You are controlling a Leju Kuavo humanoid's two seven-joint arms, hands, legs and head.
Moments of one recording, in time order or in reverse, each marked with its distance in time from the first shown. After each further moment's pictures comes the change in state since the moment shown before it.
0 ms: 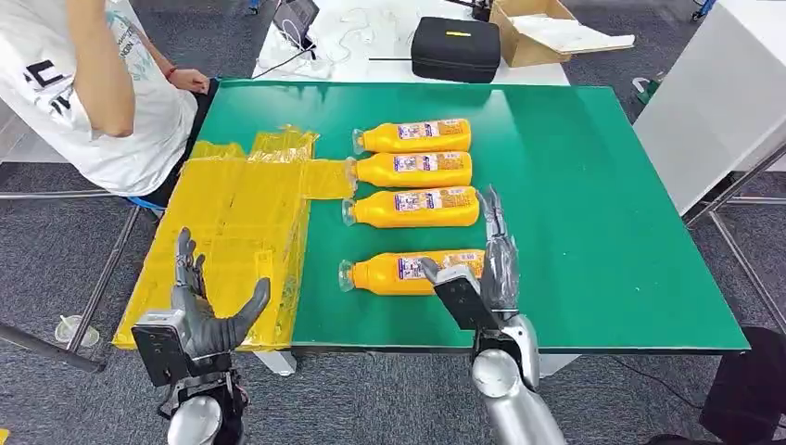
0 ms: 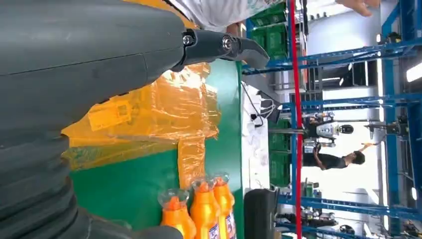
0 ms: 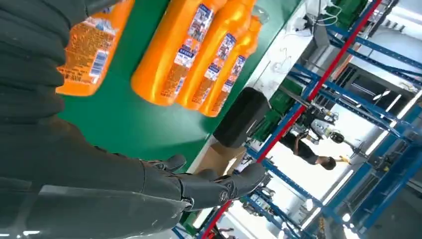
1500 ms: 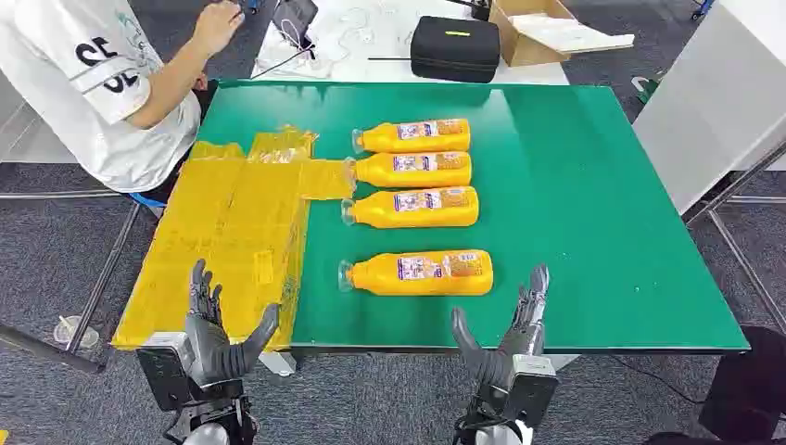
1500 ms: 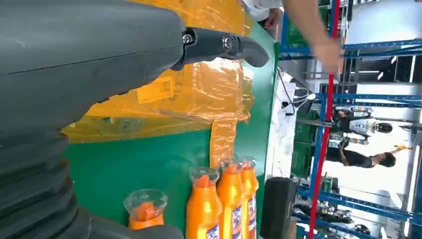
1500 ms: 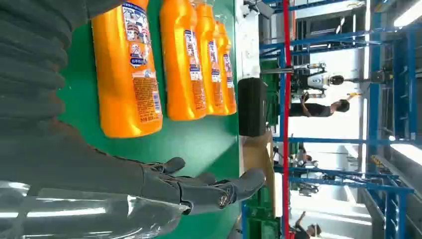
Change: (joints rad) left arm 0.096 -0.012 -0.040 0.000 0.108 0.001 0.007; right arm 0.310 0.142 -0.024 -0.133 -0.584 -0.056 -0.383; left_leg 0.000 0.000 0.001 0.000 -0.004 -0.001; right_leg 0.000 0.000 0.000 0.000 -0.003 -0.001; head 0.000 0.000
